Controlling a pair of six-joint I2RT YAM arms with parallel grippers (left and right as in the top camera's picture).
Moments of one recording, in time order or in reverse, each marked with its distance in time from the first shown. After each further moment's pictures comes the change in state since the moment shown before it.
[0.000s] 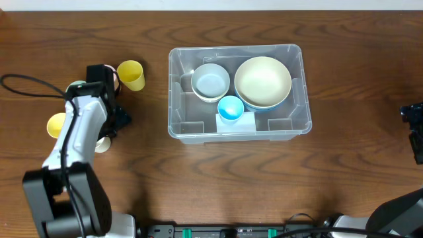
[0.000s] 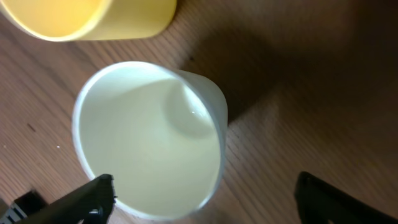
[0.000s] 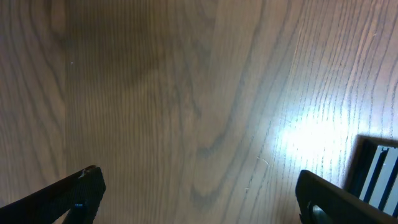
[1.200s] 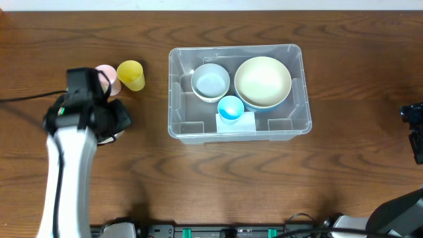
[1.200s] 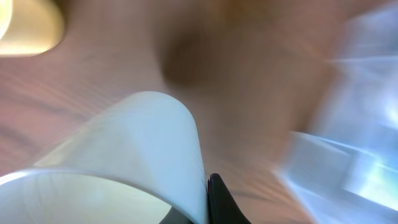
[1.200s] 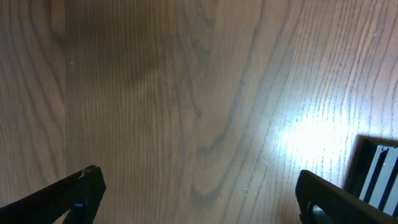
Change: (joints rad) left arm -0.001 -0.373 0.000 -0.026 0.416 0.256; right arm 0.000 0.000 0.000 0.000 0.000 0.000
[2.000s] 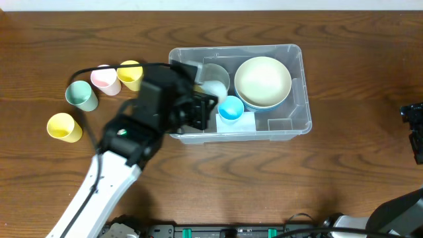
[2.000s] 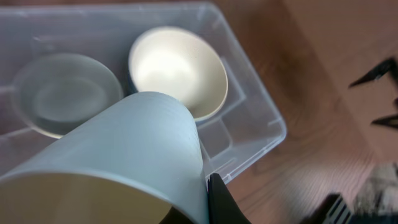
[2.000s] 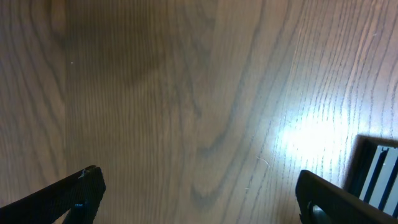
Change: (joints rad) left arm -0.610 -0.058 0.000 0.459 0.285 0.025; right arm 0.000 0.000 0.000 0.000 0.000 0.000
